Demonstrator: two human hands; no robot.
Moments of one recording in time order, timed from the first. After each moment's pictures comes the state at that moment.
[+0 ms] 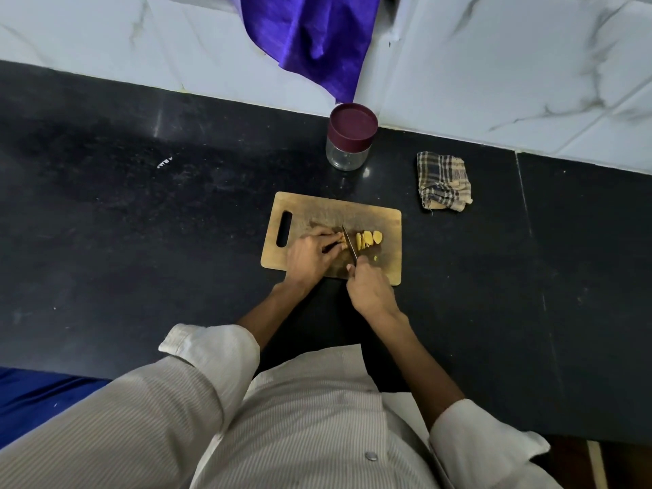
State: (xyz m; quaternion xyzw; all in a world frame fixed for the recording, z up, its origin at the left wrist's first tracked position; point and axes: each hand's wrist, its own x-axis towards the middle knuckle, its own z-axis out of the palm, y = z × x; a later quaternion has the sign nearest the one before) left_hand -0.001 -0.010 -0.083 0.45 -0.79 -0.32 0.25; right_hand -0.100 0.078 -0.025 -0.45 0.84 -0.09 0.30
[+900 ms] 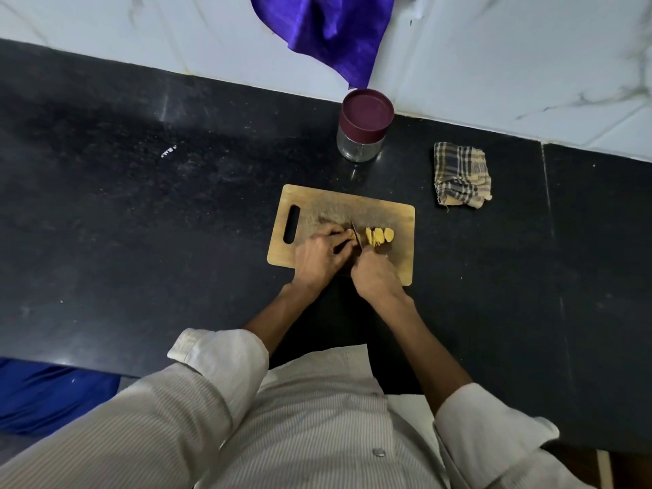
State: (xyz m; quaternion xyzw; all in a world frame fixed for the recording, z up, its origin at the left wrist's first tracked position) left_hand -0.005 -0.008 -0.084 0.47 -0.80 -0.30 0.24; right_hand -0.105 0.049 -0.027 -0.44 0.83 -0.02 0.33
